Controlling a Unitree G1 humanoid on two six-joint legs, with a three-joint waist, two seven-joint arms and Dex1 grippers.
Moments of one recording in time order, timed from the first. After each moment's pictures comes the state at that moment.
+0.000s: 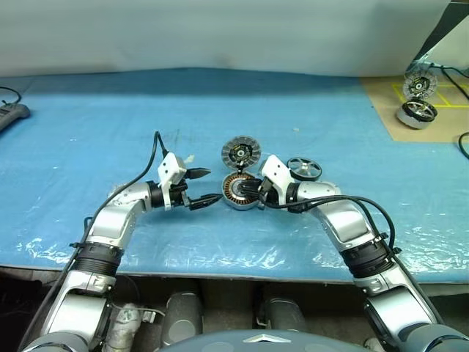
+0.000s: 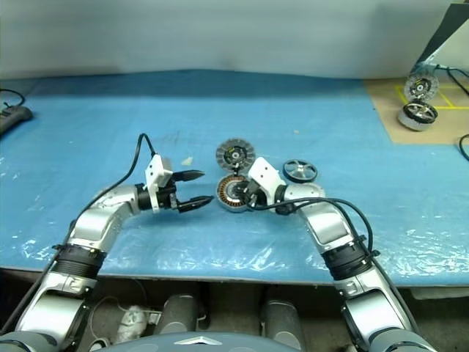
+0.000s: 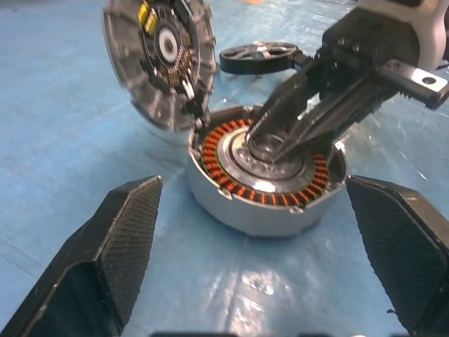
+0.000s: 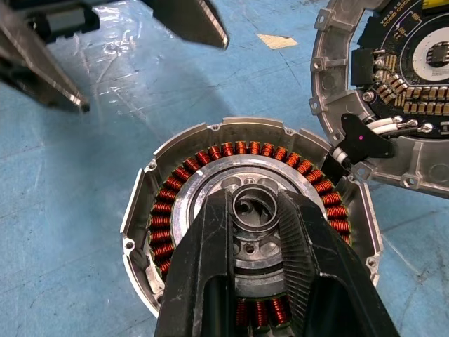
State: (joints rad) left arm -0.35 0.43 -0.08 0.17 -0.35 0.22 -1.06; right arm -0.45 -0.41 0.30 -0.02 0.12 0.49 0.80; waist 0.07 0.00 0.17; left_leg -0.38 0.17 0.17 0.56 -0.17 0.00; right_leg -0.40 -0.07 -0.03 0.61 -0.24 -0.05
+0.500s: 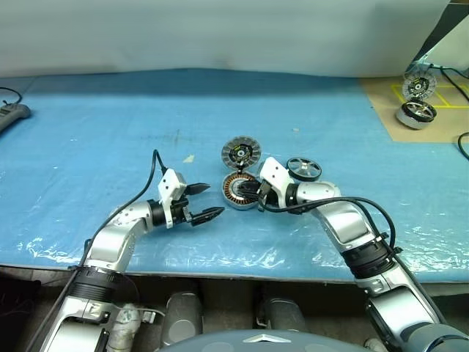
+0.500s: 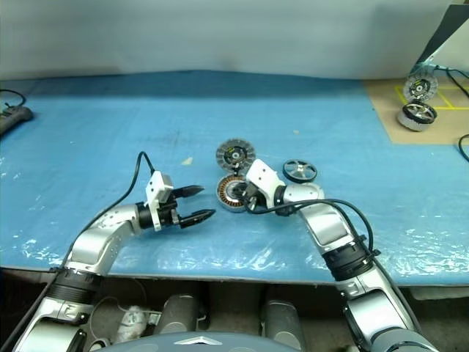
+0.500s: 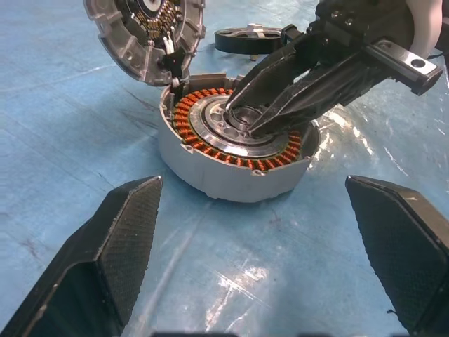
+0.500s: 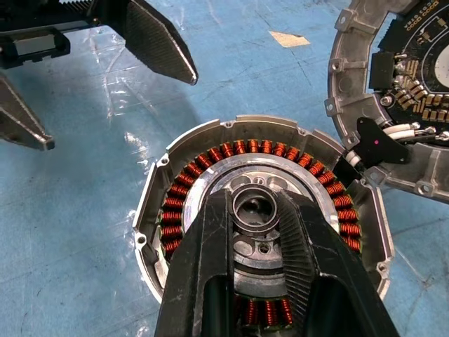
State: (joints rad) left arm -0.26 0.42 -0.07 0.06 -0.37 0.28 -0.99; right arm -0.46 -0.42 0.32 -0.02 0.09 0.47 0.80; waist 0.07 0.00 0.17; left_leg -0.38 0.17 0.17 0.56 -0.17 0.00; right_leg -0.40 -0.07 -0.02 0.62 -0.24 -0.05
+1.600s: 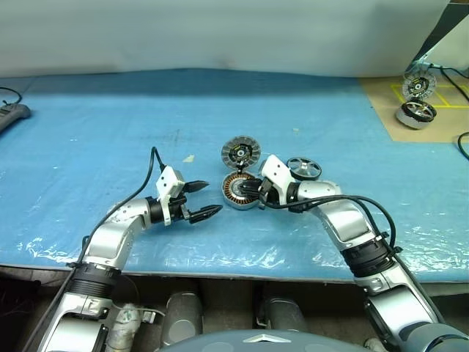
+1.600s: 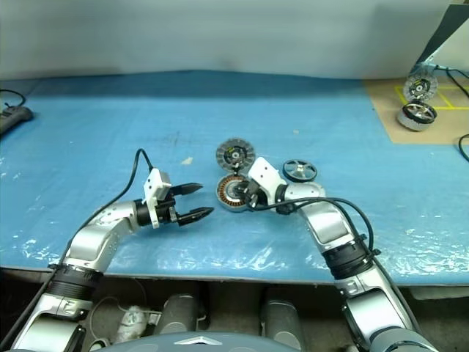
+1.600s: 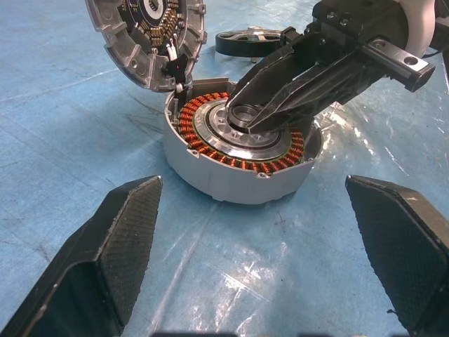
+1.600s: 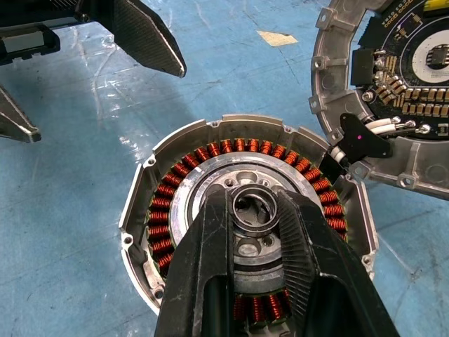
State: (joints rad) left arm -0.27 0.43 -0.07 0.07 -0.37 0.28 -1.01; right arm -0.47 -0.41 0.30 -0.01 0.09 0.48 0.80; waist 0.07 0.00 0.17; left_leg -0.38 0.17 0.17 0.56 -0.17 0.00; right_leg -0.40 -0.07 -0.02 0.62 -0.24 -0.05
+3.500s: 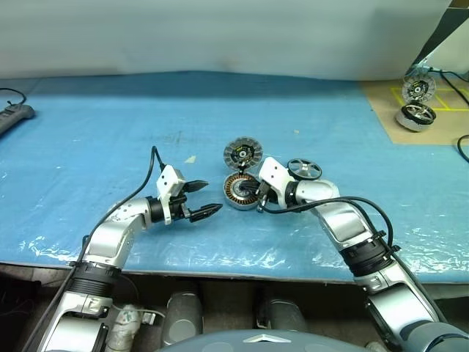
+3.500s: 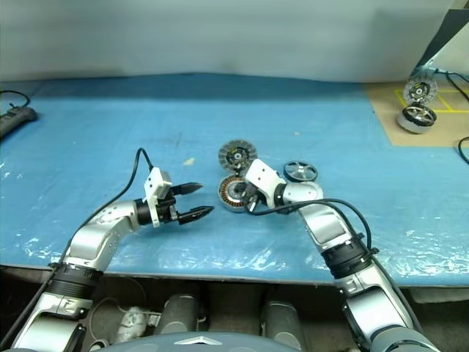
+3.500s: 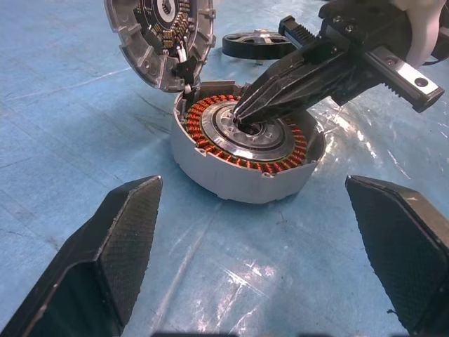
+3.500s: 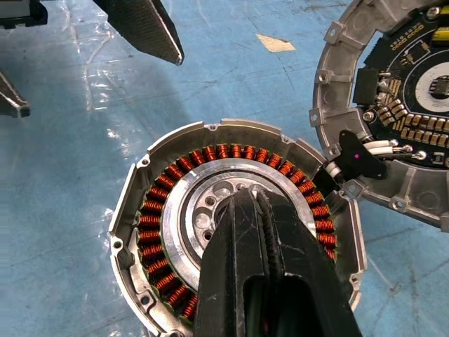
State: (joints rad) left arm -0.27 0.43 -0.07 0.06 -0.38 0.31 -0.99; right arm -0.46 -0.42 0.33 0.02 0.05 0.43 0.79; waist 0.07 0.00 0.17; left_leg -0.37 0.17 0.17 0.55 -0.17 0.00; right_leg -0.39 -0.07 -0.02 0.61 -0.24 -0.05
